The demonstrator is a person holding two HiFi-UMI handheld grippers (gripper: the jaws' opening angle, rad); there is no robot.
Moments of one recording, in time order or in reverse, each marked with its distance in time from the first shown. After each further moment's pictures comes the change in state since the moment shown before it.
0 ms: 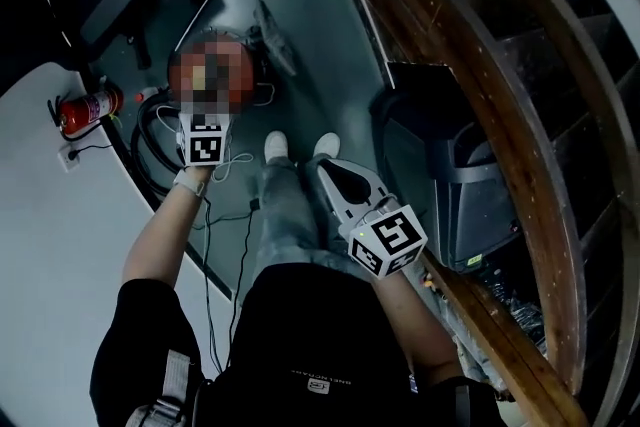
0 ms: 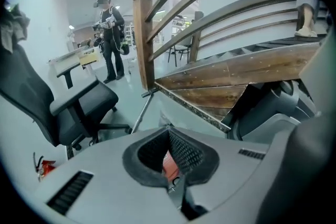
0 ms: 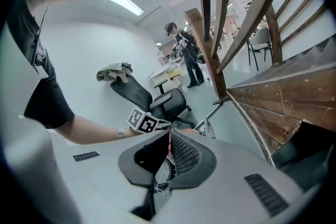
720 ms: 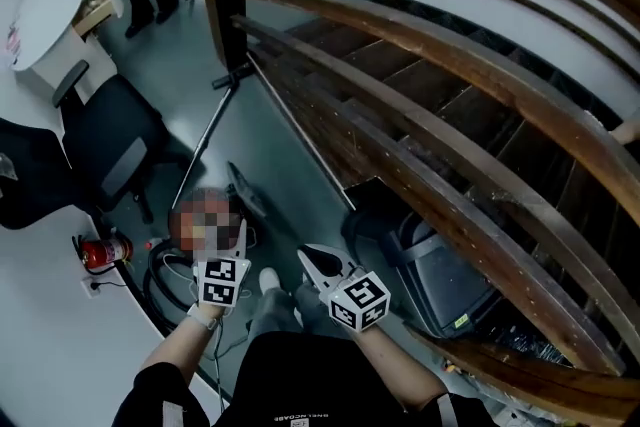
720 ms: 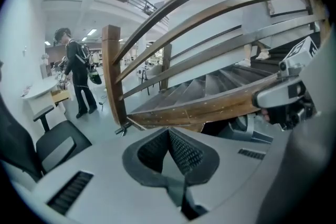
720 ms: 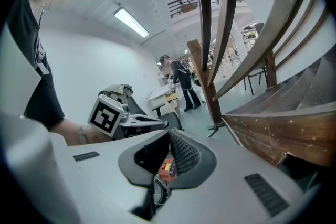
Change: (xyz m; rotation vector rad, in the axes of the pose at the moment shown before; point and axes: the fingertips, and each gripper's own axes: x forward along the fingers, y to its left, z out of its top) left arm -0.197 -0.146 0.186 0.169 -0.234 -0.246; right arm -0.106 0.011 0.102 -0.048 -0.223 -0.040
